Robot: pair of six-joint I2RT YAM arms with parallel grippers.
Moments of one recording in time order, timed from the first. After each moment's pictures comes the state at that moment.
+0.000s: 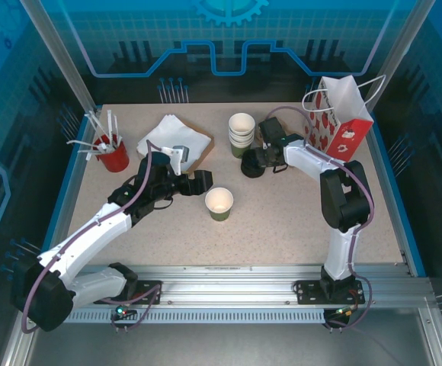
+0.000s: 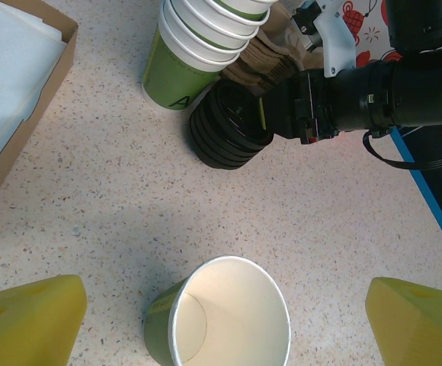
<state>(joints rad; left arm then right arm) -0.48 1.11 0.83 -0.26 0.20 -0.51 0.38 1.95 1.45 -0.57 0.13 0.26</state>
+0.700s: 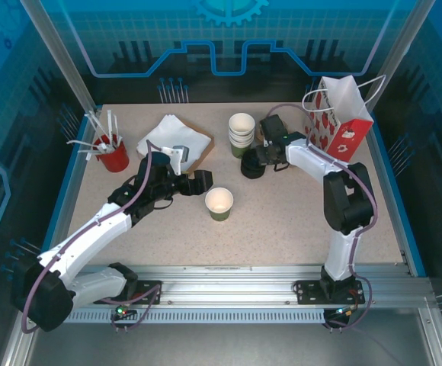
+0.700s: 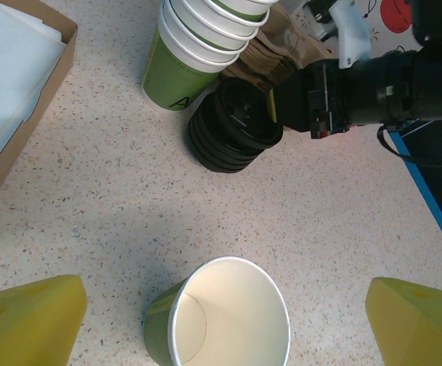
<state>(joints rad) -0.48 1.11 0.83 -0.26 0.20 -0.51 0.37 1.90 1.45 -0.59 0.12 0.25</state>
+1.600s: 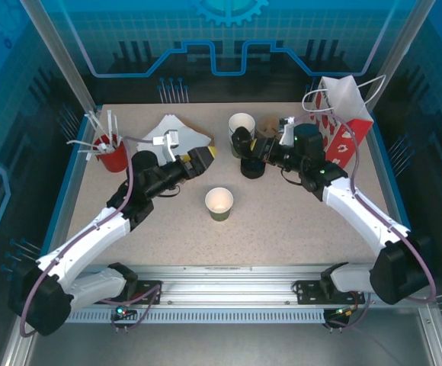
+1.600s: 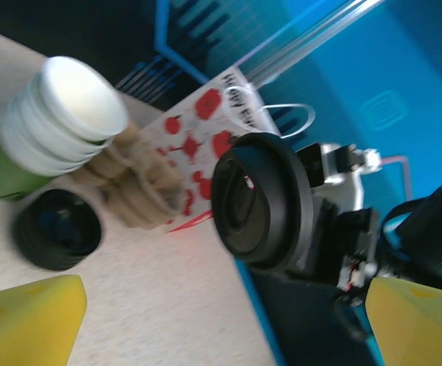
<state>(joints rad) -0.48 1.10 0.78 0.25 0.32 -0.95 0.40 1.29 1.01 -0.06 -0.38 0.82</state>
